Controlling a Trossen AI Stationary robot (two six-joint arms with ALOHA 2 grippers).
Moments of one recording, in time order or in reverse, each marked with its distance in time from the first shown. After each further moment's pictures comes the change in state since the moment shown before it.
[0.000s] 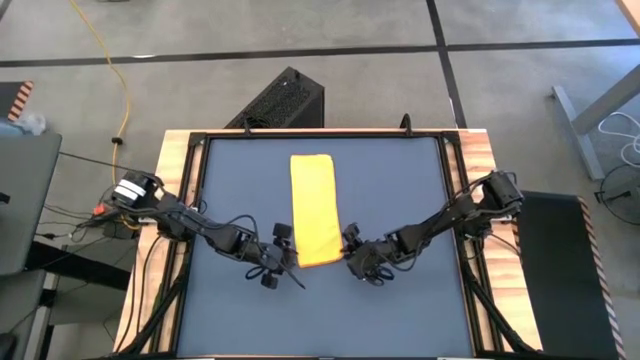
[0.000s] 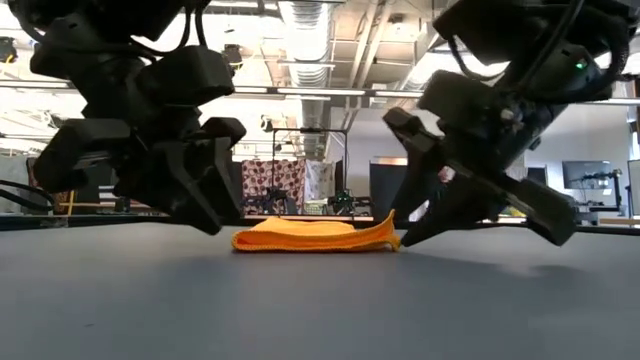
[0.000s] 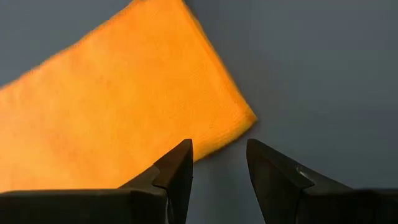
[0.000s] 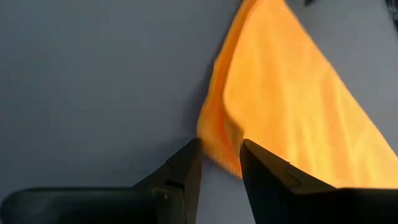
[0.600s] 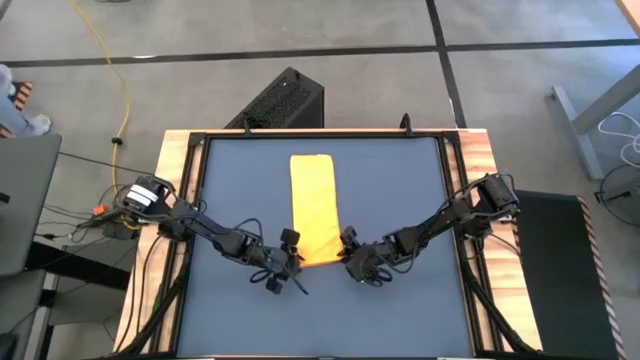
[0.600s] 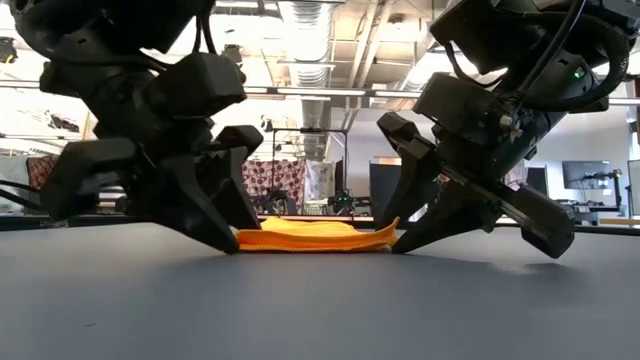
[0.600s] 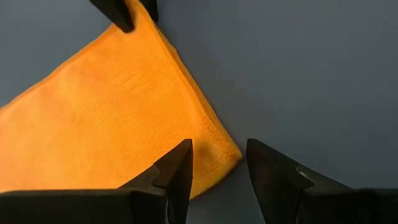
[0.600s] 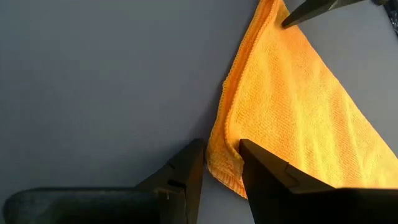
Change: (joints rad) left arm -0.003 0.110 0.022 0.140 0.036 0.079; right arm -0.002 0.055 0.003 0.075 -0.036 -0.010
